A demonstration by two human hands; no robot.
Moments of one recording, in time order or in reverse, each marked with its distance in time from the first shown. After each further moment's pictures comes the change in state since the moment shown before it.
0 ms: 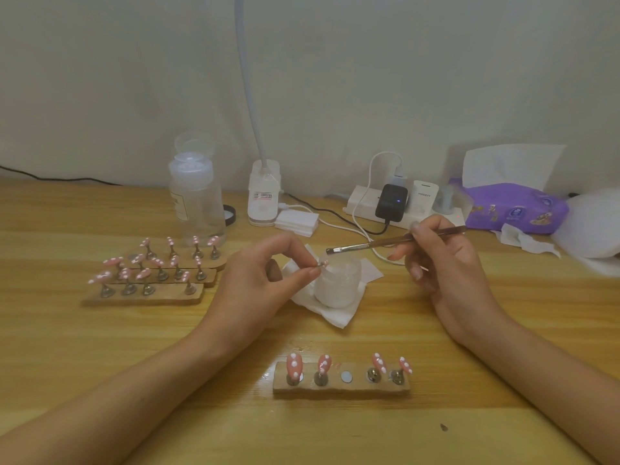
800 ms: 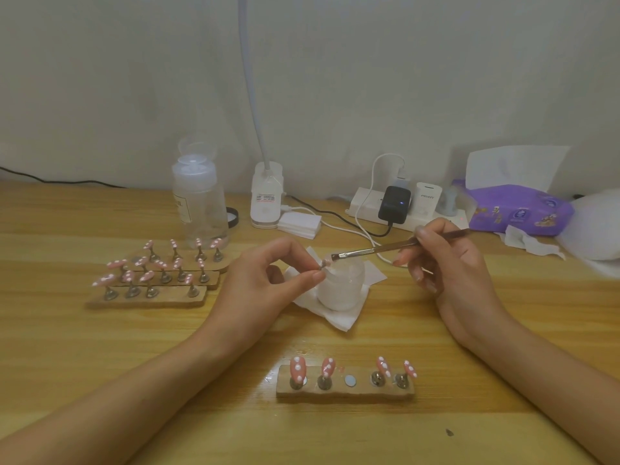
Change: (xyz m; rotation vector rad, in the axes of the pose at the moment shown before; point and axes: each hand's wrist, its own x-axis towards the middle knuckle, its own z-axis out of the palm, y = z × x) left_hand 0.000 0.003 -0.001 -0.100 -0.040 -0.049; right_hand 0.000 0.002 -0.002 -0.010 0.003 -0.016
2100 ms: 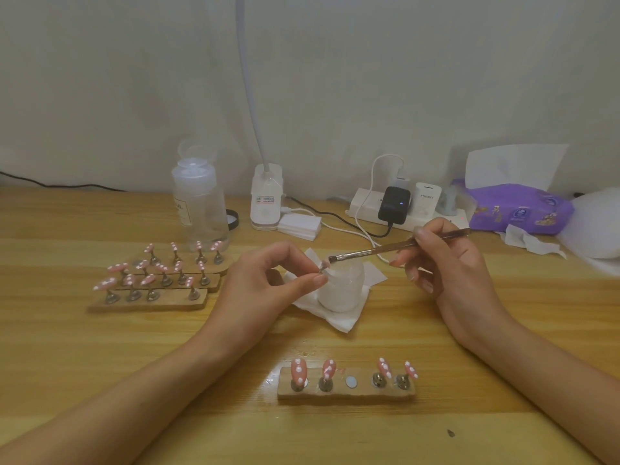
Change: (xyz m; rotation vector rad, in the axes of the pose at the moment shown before) left_hand 0.000 0.000 -0.001 -0.019 0.002 -0.047; right_hand 0.000 0.001 0.000 0.009 -0.042 -0.027
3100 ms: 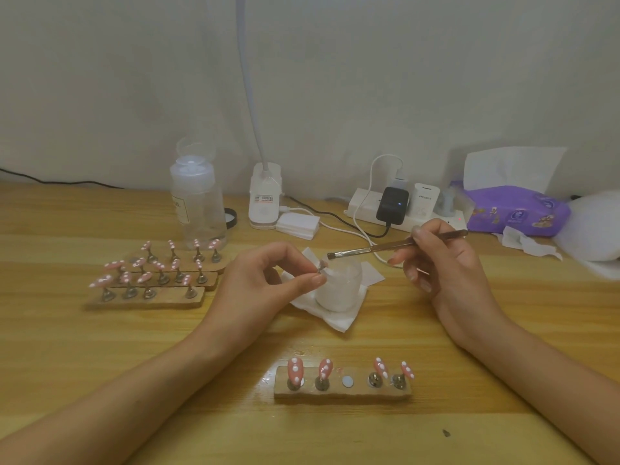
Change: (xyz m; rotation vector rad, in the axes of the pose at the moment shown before) left_hand 0.000 0.002 0.000 -0.002 0.006 -0.022; right_hand 0.001 0.000 0.000 0.023 0.018 0.031
